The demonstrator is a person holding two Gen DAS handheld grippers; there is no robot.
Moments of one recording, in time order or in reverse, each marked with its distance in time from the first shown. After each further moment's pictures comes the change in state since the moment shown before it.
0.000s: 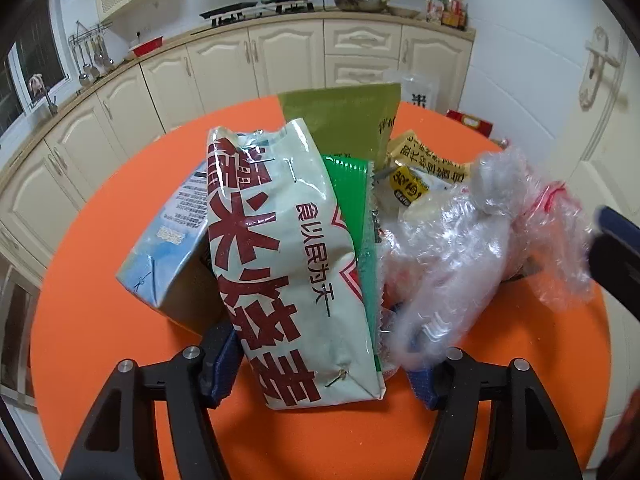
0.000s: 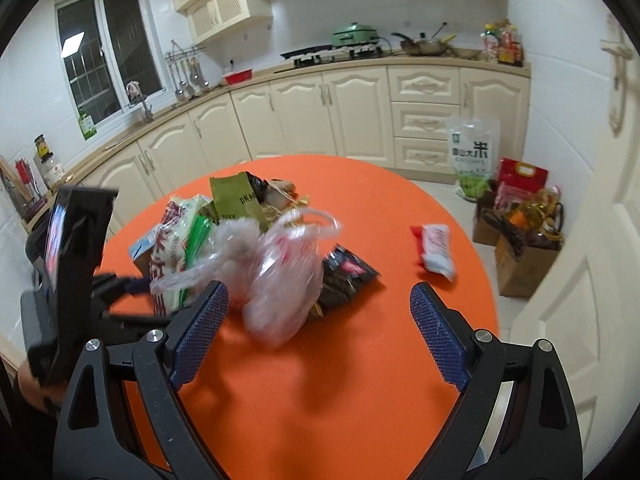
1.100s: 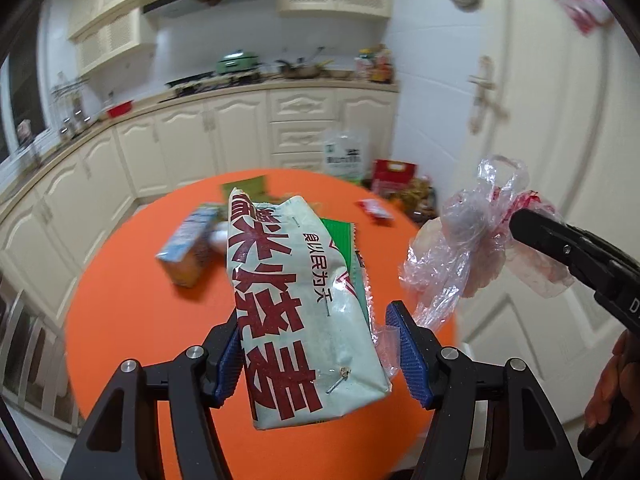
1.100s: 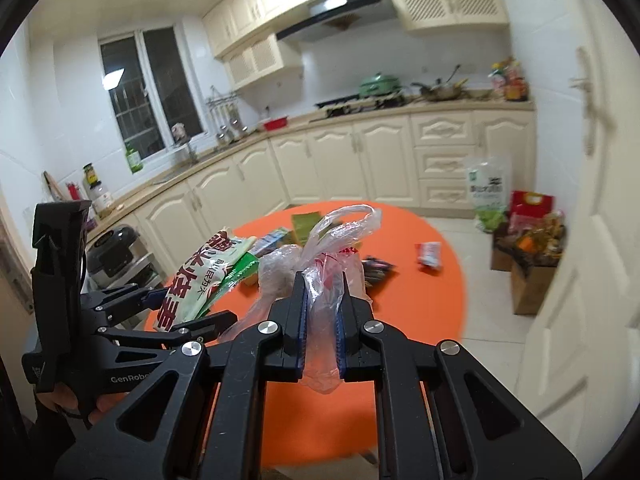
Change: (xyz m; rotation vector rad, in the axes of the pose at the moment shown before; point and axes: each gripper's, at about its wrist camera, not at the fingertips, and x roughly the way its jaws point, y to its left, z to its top) left arm -0.181 -0.041 -0.109 0.111 -0.218 -0.154; right arm -0.201 0.007 -0.062 0.013 -0.199 0.060
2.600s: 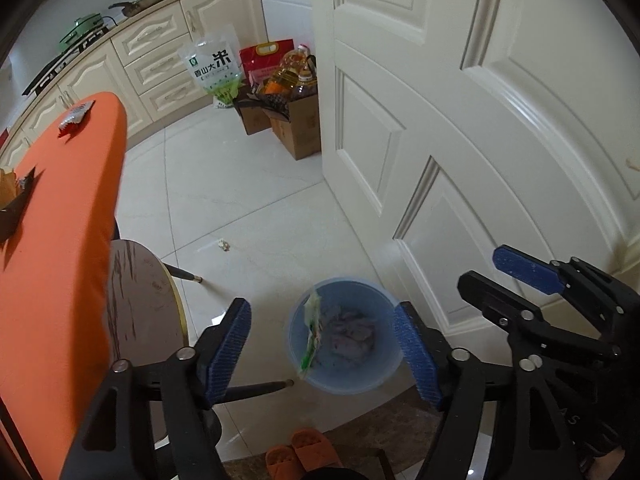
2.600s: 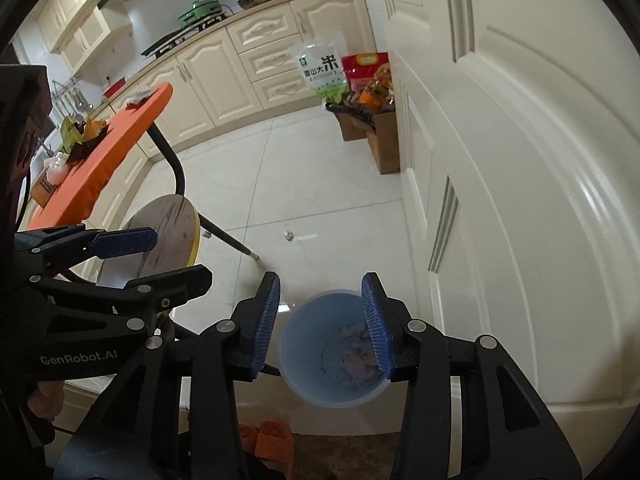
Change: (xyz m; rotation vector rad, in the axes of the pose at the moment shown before) left arm 0.280 -0.244 0.005 0.329 0.388 -0.165; right arm -0.011 -0.222 -0.180 0.350 0.295 -0.356
